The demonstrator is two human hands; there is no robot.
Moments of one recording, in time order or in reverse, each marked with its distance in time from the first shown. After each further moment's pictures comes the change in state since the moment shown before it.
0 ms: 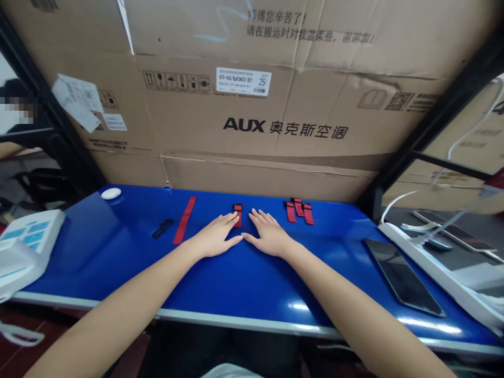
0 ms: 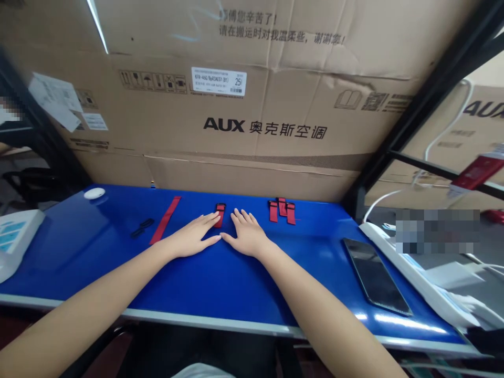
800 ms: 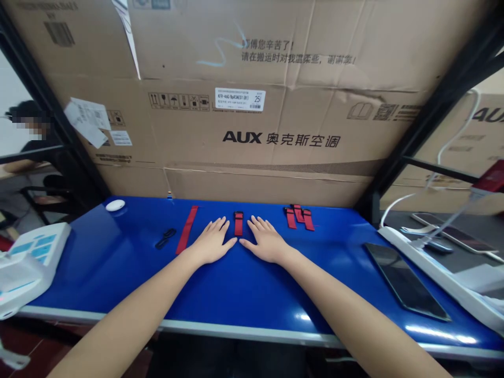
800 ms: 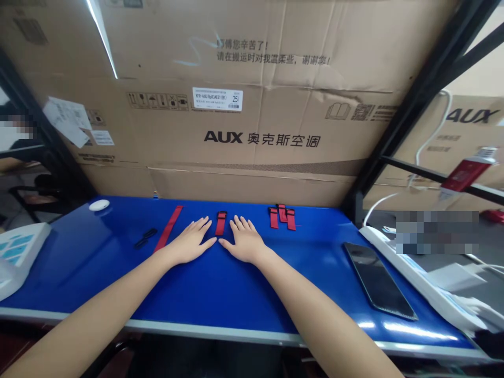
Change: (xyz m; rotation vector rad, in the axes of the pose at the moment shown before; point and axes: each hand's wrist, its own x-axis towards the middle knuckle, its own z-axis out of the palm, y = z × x) left_hand -0.001 -0.011 -0.003 0.079 0.041 -0.154; right_hand 0.007 -0.011 0.003 -0.003 -0.010 0.040
